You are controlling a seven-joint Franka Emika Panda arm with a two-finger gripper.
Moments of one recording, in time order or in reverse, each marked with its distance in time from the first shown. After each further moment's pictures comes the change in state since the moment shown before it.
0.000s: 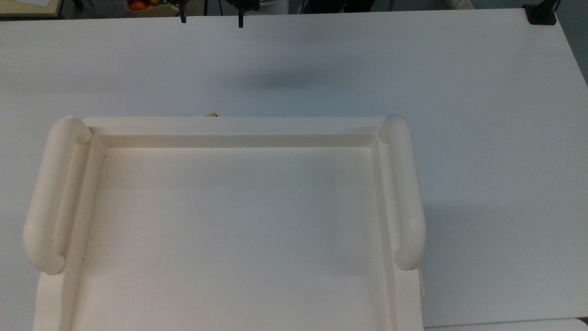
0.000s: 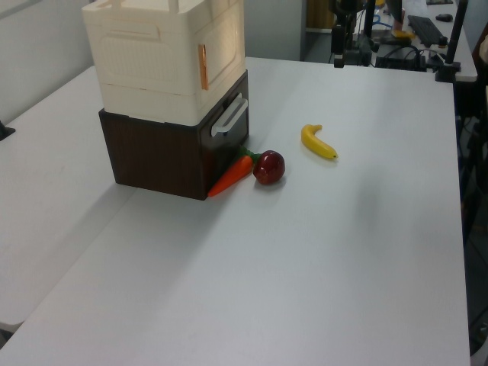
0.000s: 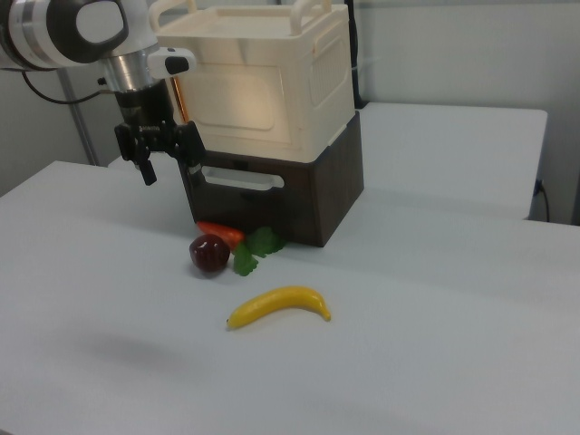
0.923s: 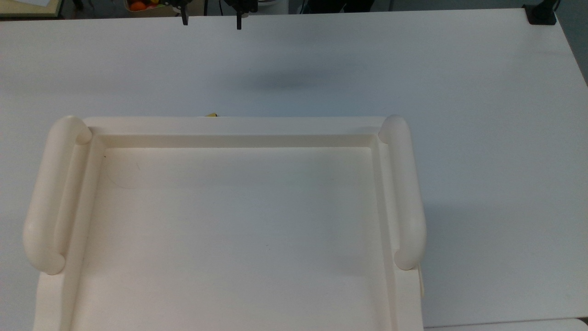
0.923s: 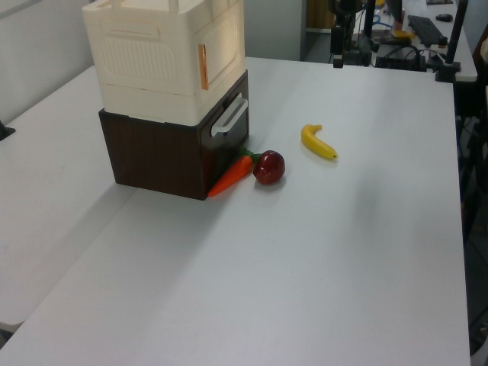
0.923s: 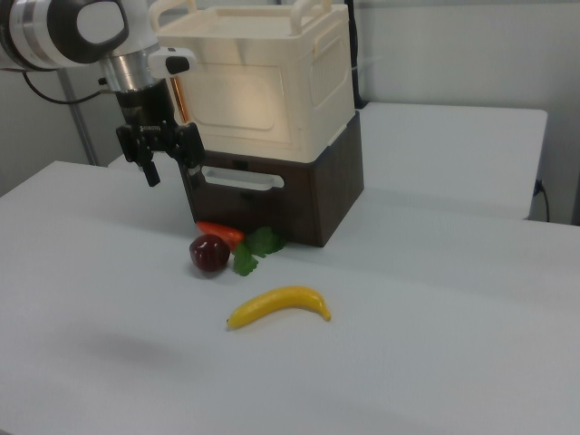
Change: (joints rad) arm 0.000 0.001 0.000 0.000 0.000 0.008 -0.001
